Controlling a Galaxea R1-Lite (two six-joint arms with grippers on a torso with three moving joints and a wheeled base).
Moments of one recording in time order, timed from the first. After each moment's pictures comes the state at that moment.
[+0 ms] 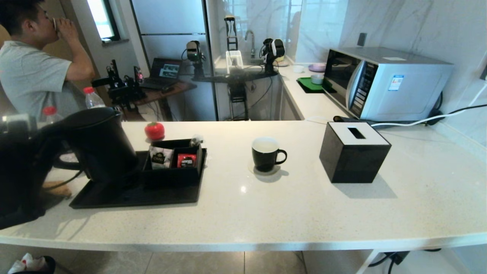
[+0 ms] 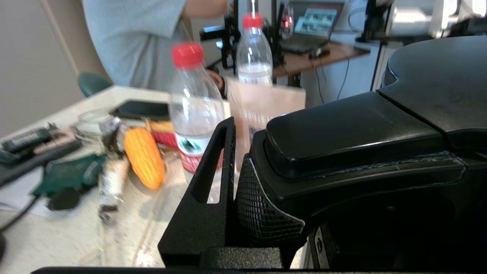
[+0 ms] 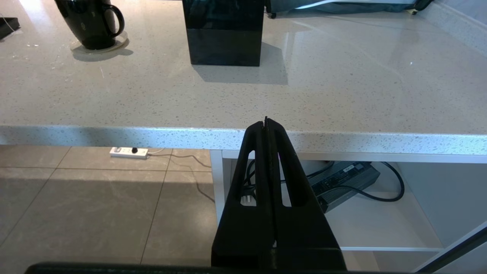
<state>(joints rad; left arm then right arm) 0.47 2.15 -0.82 -1.52 -0.05 -0.02 0.00 0.00 0.00 0.00 0.00 -0.03</state>
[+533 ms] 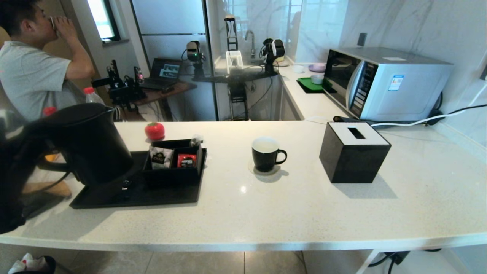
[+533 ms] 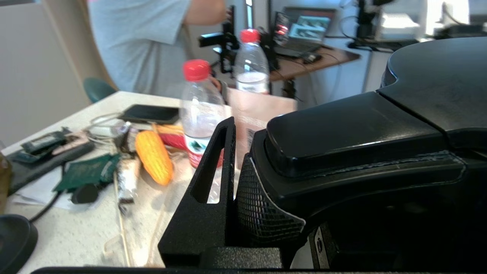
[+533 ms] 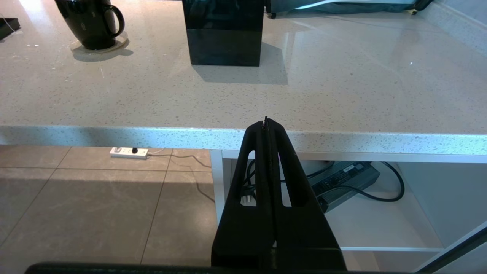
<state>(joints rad) 0.49 1.98 -0.66 -1.52 -0.08 -0.02 0.00 0.00 0.00 0.00 0.00 -0.03</state>
